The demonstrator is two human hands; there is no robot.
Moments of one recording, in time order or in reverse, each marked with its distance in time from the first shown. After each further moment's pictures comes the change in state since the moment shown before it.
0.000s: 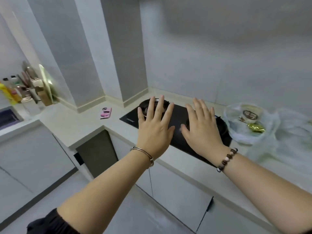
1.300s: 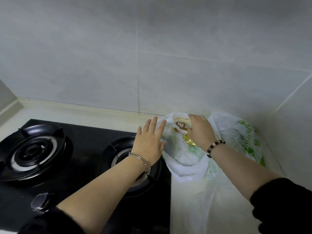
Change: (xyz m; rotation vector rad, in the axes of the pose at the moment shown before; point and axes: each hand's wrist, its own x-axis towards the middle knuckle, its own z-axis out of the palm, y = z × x) left_hand 0.290 0.205 0.332 -0.381 -0.491 0.426; right_hand 0.119 0.443 0.175 -0.192 -0.309 0.607
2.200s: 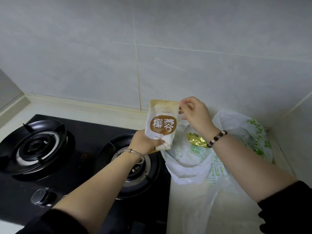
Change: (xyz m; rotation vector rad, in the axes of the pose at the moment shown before) left_hand 0.022 -0.007 0.013 -1.149 -0.047 -0.588; right_hand 0.029 -0.028 -0.035 1.057 0.062 0.097
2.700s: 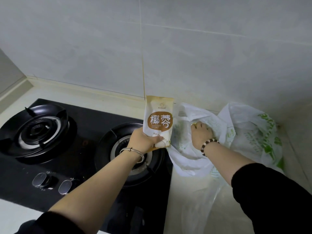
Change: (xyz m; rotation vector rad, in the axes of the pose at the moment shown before) left_hand -0.008 -0.025 0.004 0.084 0.100 -0.057; right_hand -0.009 0.151 0.015 -1.482 -0.492 0.114
